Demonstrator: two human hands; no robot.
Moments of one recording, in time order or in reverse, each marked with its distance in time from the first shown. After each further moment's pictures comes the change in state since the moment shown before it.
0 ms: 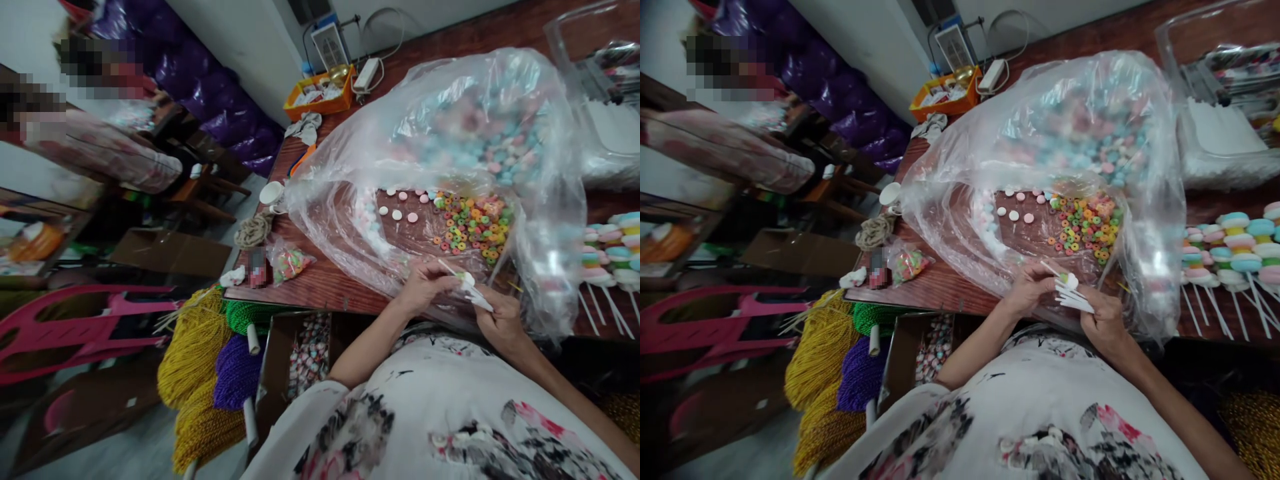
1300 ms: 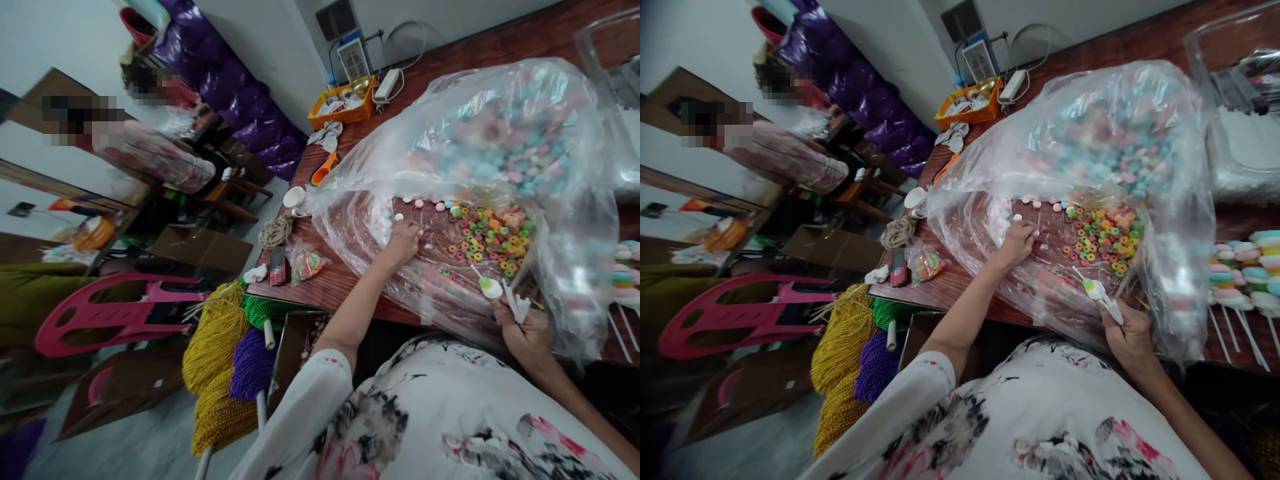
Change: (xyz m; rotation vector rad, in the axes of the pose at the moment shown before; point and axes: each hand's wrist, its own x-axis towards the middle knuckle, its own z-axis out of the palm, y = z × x) left_hand 0.091 0.041 -0.119 1.534 0.099 0.401; right_hand -0.013 0.013 -0.001 0.111 0.033 0.279
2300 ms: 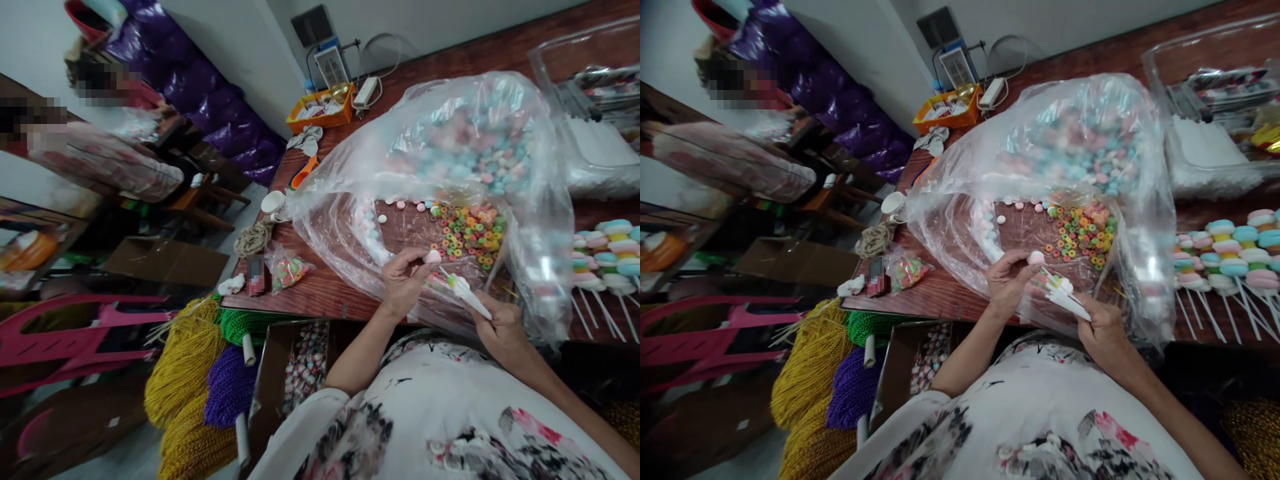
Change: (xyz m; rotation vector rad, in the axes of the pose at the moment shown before) left_hand -0.068 0.114 -0.002 -1.079 0.533 -0.153; right_hand 0.013 -0.046 -0.008 -0.111 -0.140 -0.116
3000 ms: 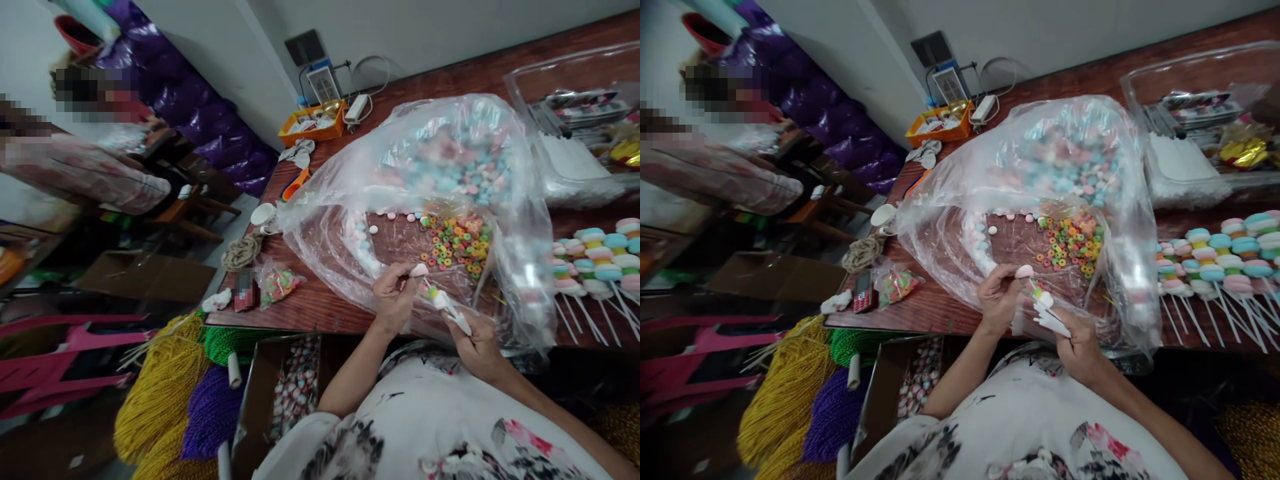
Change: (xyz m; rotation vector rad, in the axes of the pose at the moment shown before) left_hand -0.008 -0.003 -0.003 0.169 0.010 0.143; right_hand -0.003 -0.015 0.023 0.216 0.045 -0.005
